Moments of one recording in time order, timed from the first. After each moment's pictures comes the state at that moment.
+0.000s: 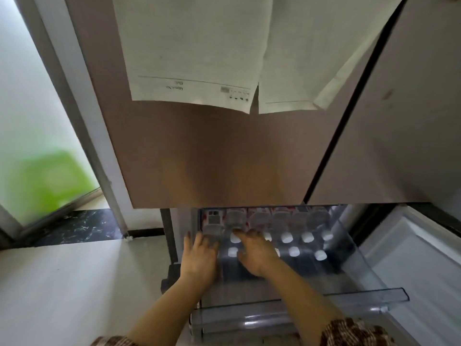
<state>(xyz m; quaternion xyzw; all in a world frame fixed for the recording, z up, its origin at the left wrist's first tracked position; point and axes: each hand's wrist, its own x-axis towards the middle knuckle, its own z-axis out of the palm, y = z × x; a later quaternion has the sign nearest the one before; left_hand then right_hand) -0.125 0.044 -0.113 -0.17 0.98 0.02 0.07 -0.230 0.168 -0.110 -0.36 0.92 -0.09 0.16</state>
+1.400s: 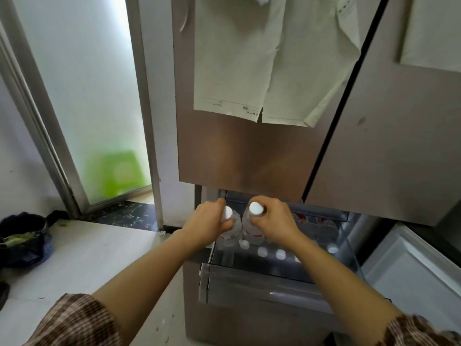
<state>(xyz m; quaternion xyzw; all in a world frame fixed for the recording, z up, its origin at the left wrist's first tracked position) -0.056 0.092 0.013 -0.27 0.93 0.22 -0.11 -0.181 0.215 0.020 -0.42 0.83 -0.35 0.06</state>
